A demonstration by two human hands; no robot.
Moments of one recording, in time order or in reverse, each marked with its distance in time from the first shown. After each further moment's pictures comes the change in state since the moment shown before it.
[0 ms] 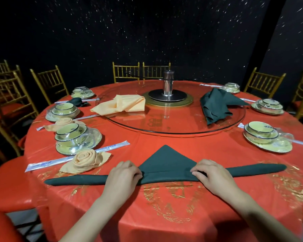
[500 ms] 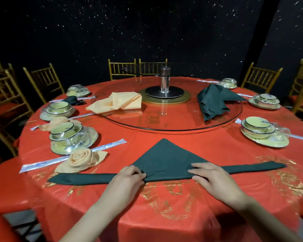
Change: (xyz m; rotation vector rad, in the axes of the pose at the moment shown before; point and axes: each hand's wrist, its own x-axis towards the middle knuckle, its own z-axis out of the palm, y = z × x) left_hand -0.015 0.003 0.007 -0.081 -0.037 0.220; right_hand -0.016 0.010 0.001 0.013 -0.051 -0.098
